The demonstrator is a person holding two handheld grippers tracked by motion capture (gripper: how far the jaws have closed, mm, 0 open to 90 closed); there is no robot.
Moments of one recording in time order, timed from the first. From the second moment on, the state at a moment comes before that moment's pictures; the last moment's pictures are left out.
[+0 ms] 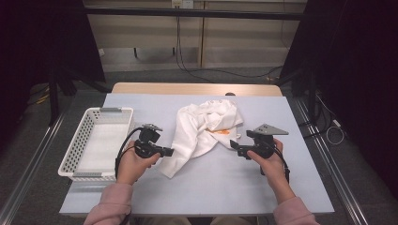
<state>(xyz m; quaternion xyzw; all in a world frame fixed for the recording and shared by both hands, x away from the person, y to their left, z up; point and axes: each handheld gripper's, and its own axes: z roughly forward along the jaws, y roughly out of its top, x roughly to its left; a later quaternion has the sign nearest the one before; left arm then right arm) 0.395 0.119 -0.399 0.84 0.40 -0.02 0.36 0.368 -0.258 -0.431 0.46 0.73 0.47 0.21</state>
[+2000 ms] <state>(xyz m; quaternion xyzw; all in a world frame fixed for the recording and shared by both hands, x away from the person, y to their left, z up) 0.439 0.185 -0.323 0.85 0.43 0.06 0.28 0.368 -0.258 -0.429 0.46 0.72 0.47 0.21</state>
